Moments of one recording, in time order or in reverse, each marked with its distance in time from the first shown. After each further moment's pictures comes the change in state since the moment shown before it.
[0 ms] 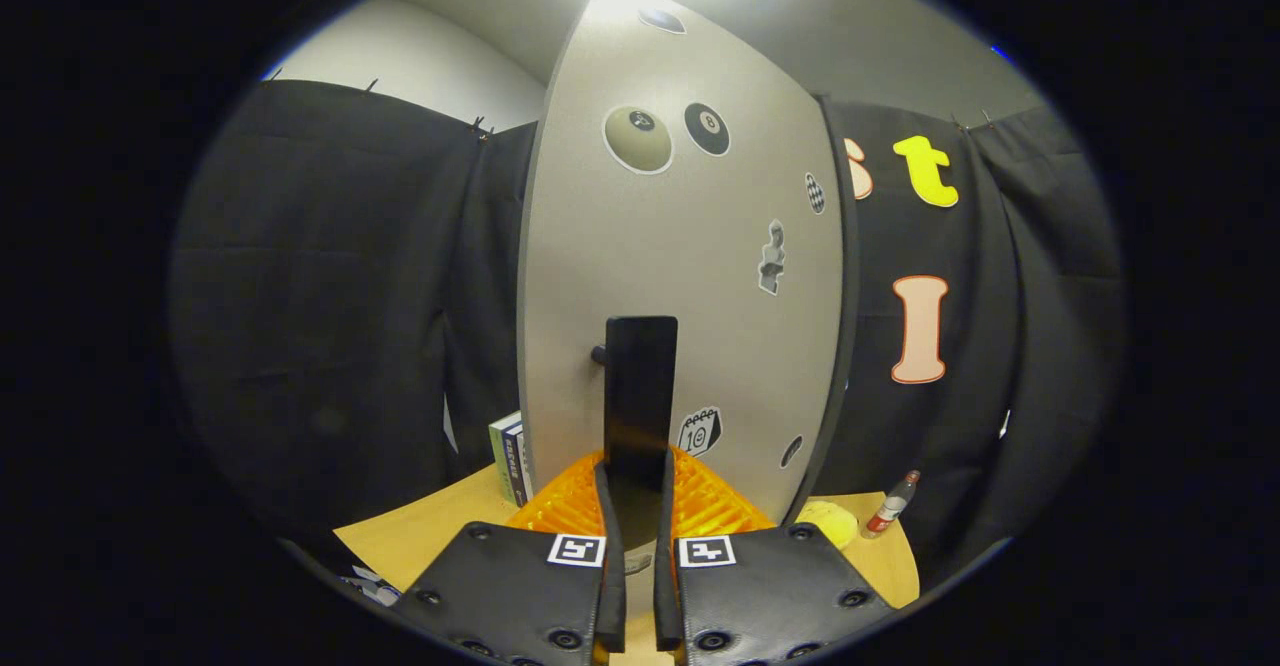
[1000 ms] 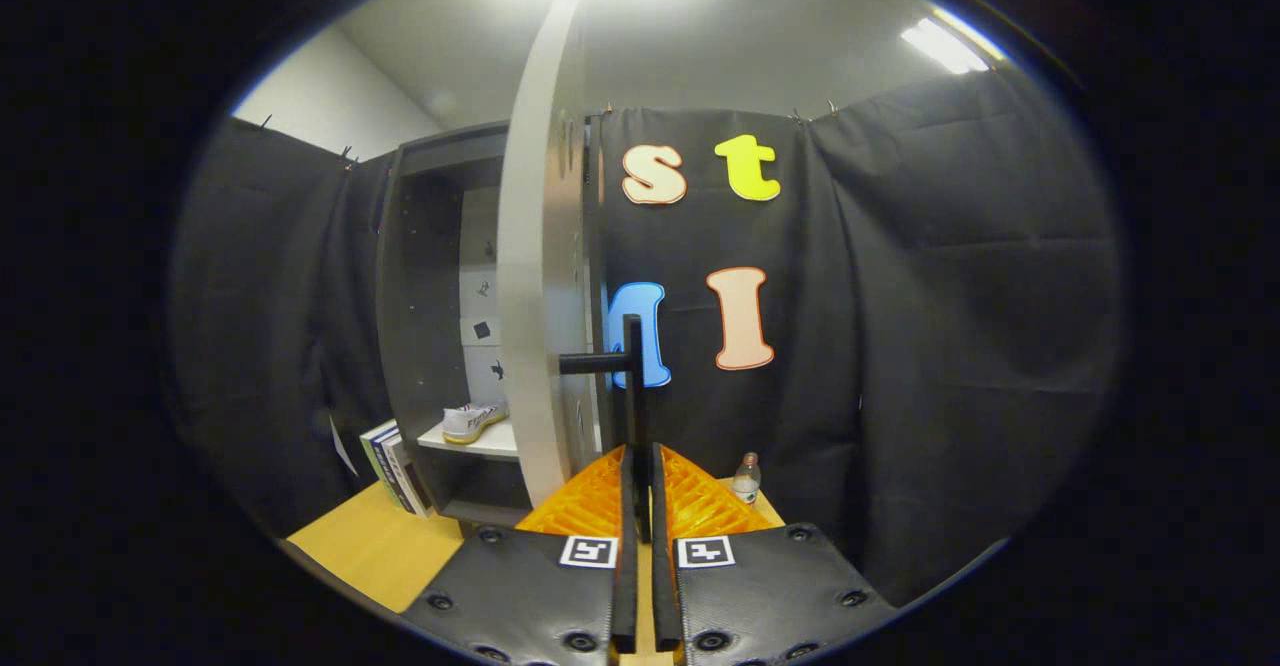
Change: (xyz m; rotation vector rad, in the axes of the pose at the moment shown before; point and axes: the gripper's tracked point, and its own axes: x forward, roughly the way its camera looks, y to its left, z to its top) arm -0.056 -0.124 -0.011 0.145 -0.045 -0.306
